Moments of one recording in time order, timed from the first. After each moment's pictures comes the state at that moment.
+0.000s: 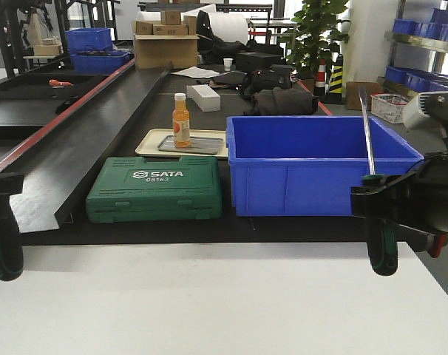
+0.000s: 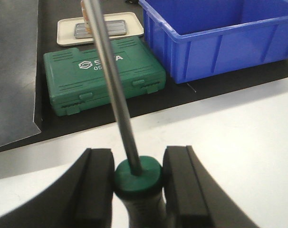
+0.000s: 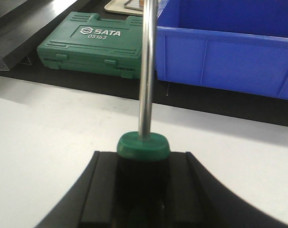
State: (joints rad) left arm -0.12 1.10 -1.19 -0.35 0.57 0.35; right arm 0.21 1.22 -1.21 0.19 0.53 -0.13
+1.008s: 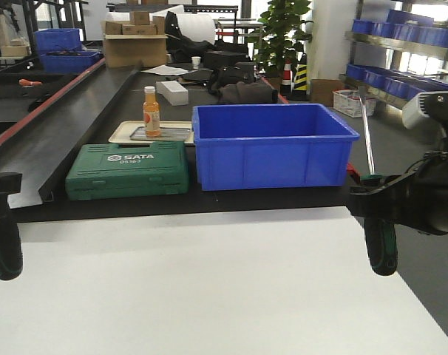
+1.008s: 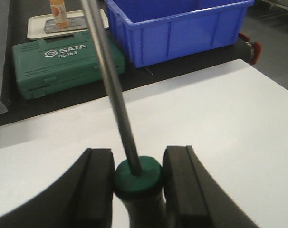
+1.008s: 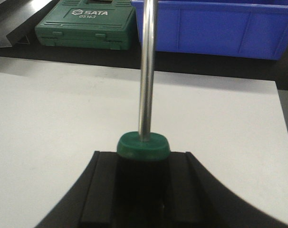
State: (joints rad) left arm -0.12 1.10 -1.19 -0.35 0.57 0.35; right arm 0.21 1.22 -1.21 0.19 0.53 -0.13
